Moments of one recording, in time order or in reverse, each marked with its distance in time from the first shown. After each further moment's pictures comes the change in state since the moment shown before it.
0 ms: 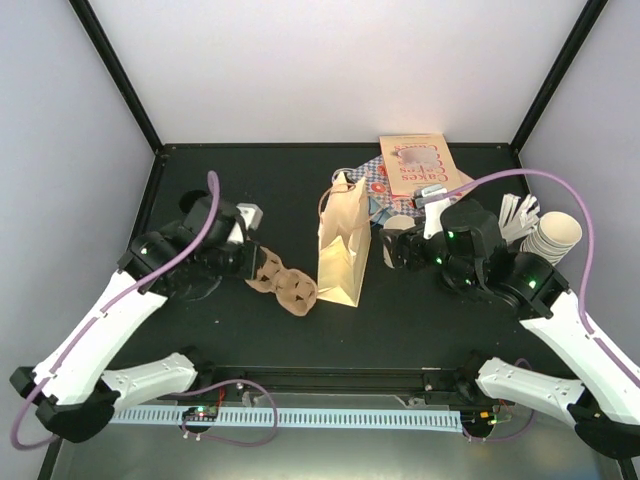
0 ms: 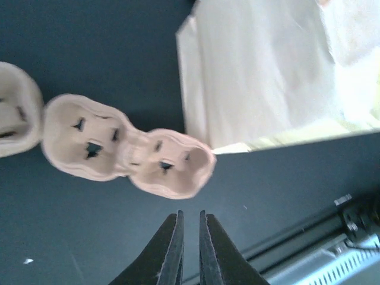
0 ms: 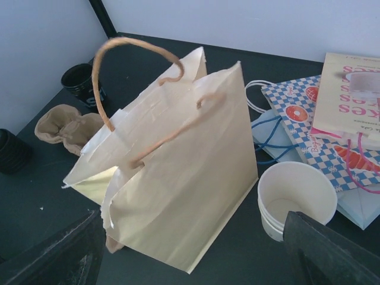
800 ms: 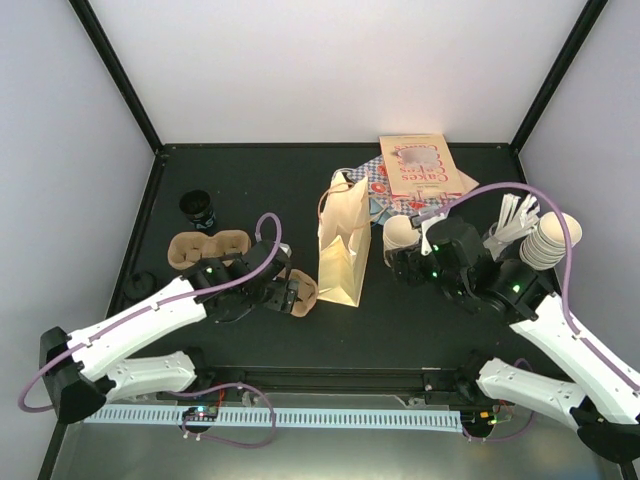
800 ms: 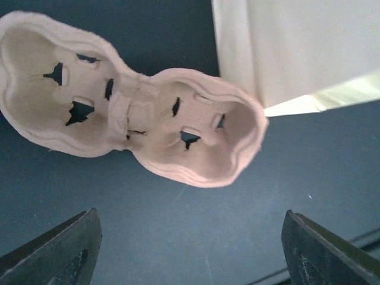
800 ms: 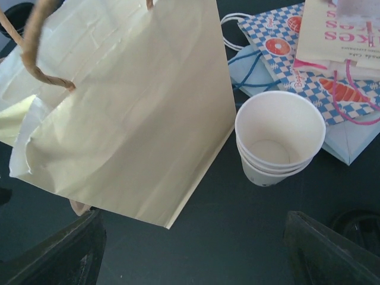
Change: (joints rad) left arm -0.322 0.043 -0.334 0.182 -0.217 -0.155; right arm 0.000 -0.035 -0.136 -0.068 0.042 0.067
